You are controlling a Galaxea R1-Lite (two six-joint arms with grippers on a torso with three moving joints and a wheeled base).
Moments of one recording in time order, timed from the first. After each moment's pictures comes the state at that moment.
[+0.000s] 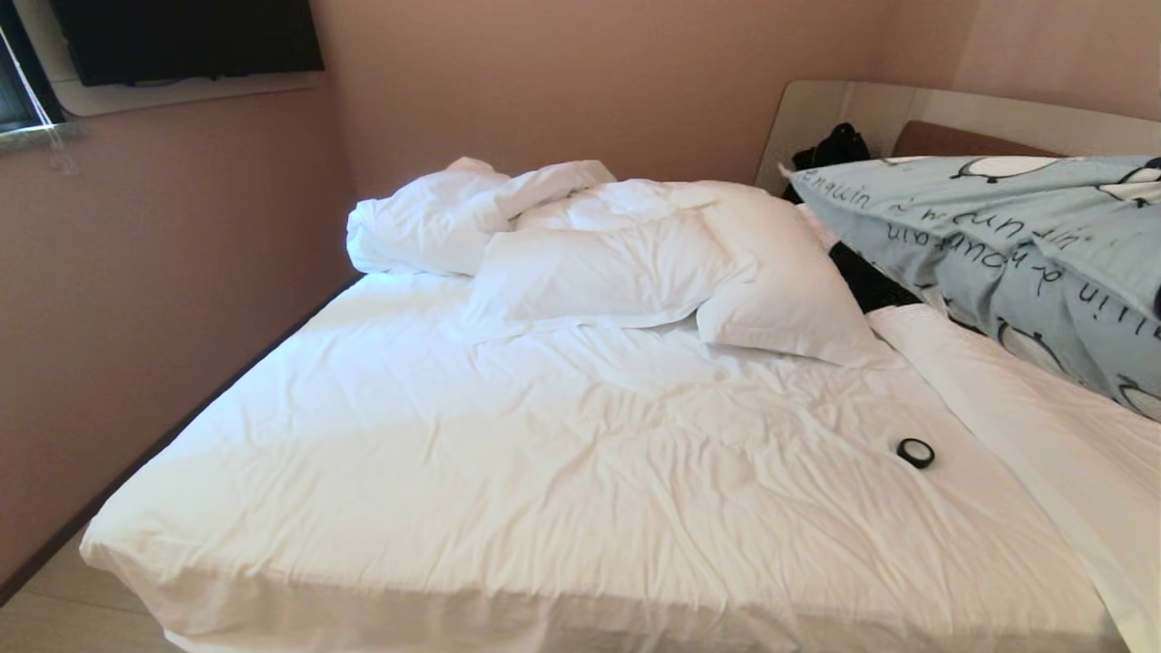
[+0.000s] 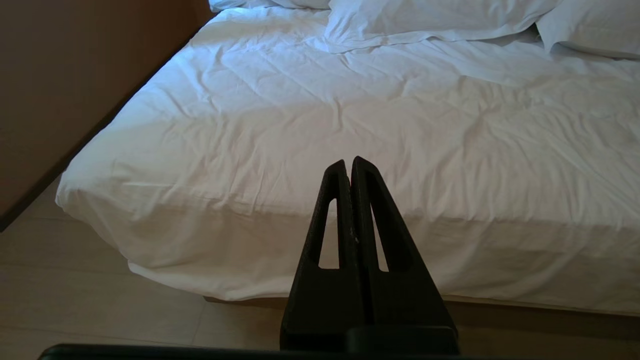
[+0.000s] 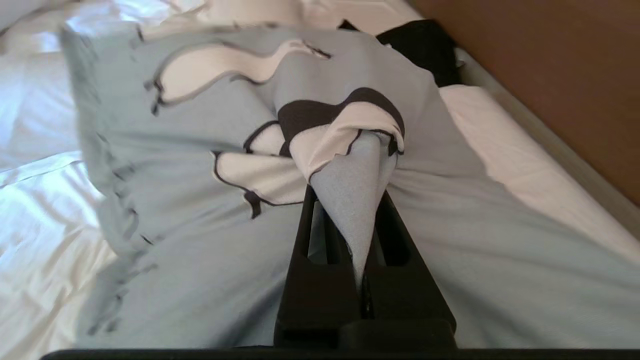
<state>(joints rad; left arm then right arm) 0.00 0.00 0.00 0.00 0.00 -0.01 -0.16 1.31 -1.22 -0.07 -0.15 -0.02</state>
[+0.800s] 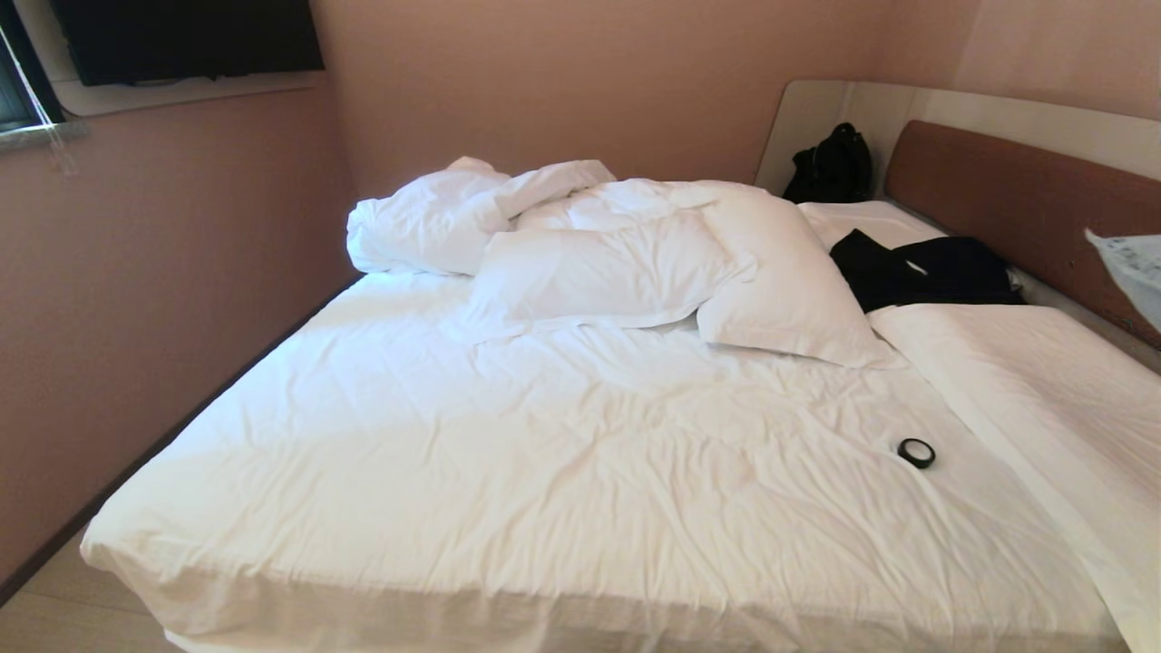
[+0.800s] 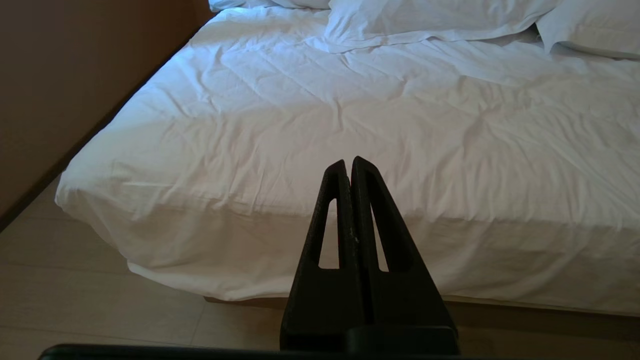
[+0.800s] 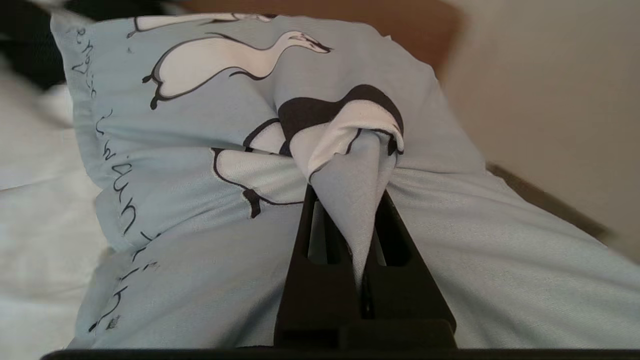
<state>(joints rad) 0.00 0.00 0.00 0.00 0.00 -0.01 -0.50 1.24 -1.09 -0.06 -0.54 -0.08</state>
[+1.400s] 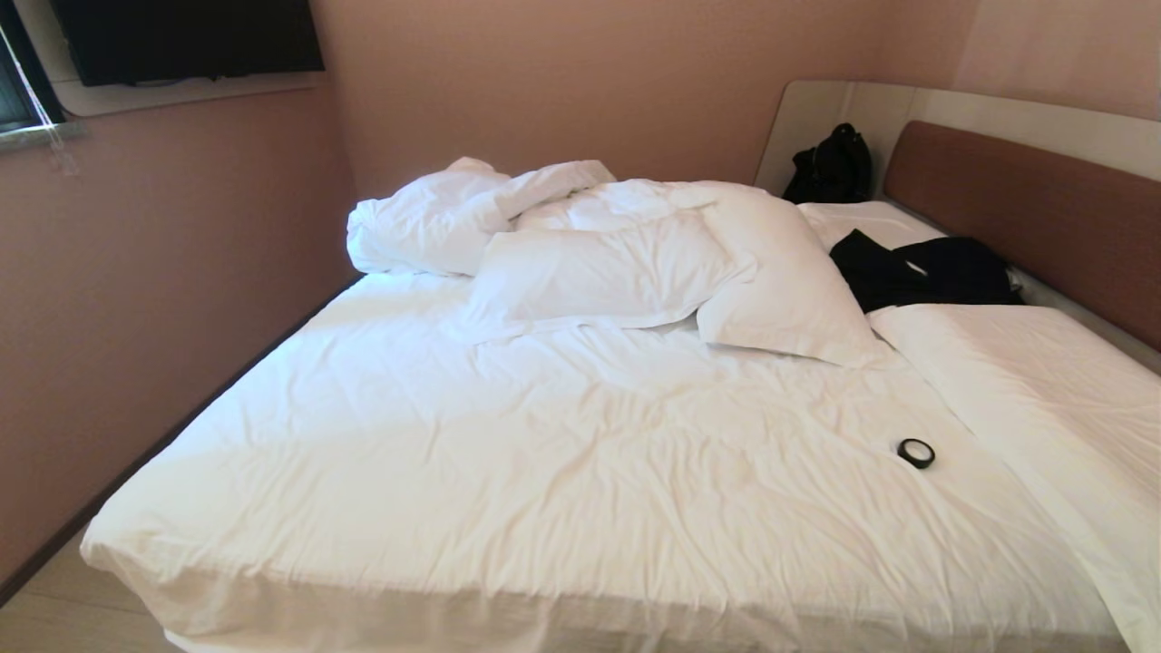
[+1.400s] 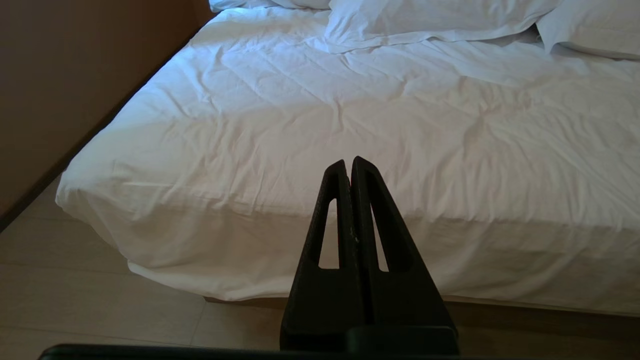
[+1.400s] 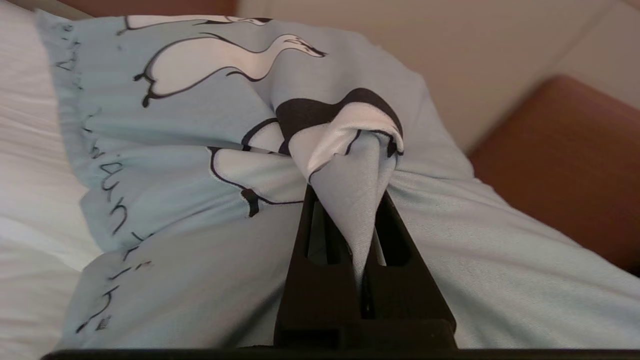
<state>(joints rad) 0.00 0.00 0.00 0.00 0.00 -0.01 -0.87 1.03 -0.83 -0.06 -0.57 -0.21</state>
